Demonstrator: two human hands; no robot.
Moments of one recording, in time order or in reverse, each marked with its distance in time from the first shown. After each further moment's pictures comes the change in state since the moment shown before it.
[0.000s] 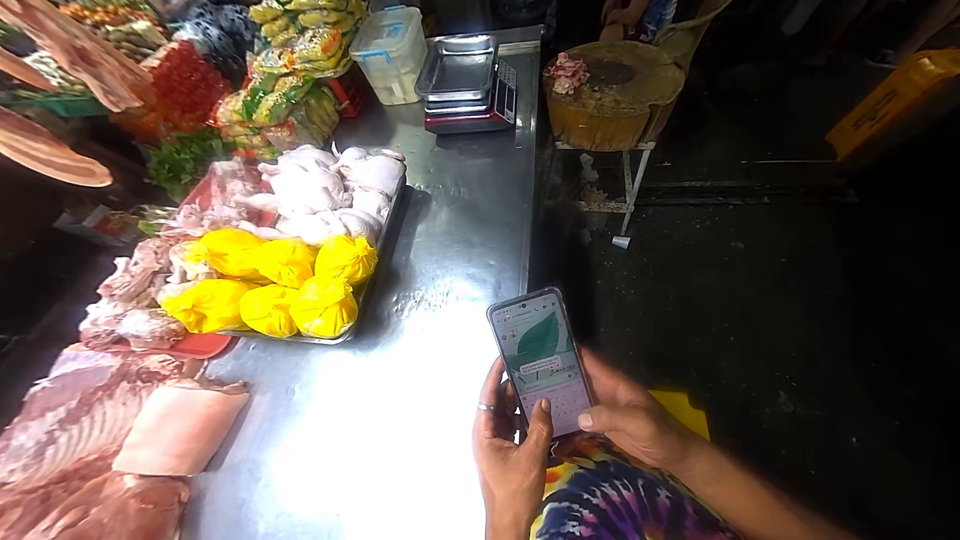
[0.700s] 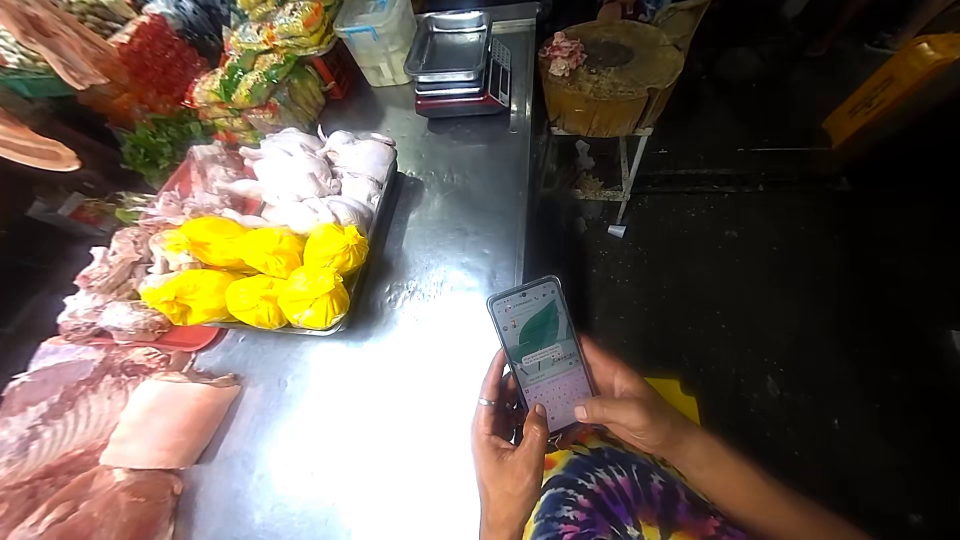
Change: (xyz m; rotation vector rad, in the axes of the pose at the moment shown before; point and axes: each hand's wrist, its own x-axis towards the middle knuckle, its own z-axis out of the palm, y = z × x) left_hand -0.006 -0.002 -0.006 -0.050 -0.076 -0.041; right_hand 0.000 0.001 -0.003 0.008 0.045 0.040
